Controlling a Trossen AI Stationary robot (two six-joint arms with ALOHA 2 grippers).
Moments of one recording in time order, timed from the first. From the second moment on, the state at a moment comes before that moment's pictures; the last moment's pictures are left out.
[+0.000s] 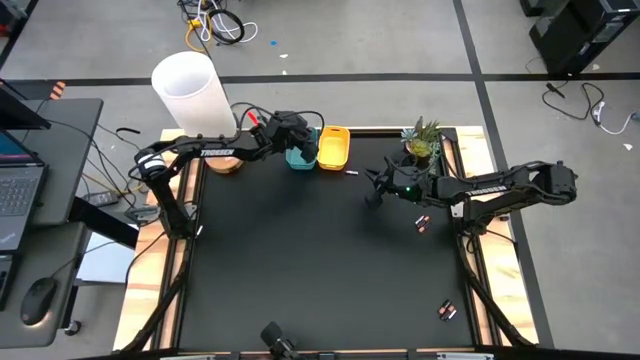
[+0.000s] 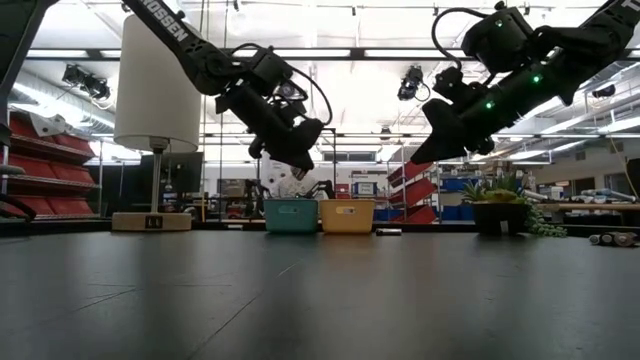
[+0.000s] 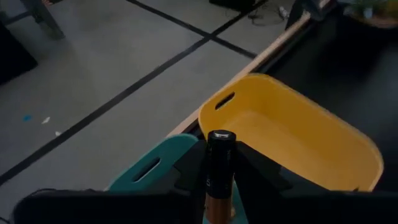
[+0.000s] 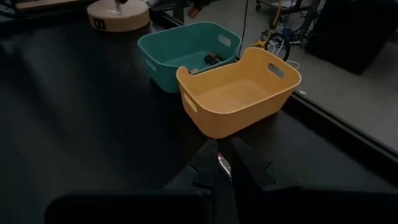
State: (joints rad) left arm 0.56 1.75 1.09 0.14 -0.20 -0.05; right arm -0.22 1.24 0.43 0.33 0.44 0.18
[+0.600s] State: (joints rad) left arm 0.55 1.76 1.09 0.16 -0.04 -0.03; right arm -0.22 1.24 0.43 0.33 0.41 0.22
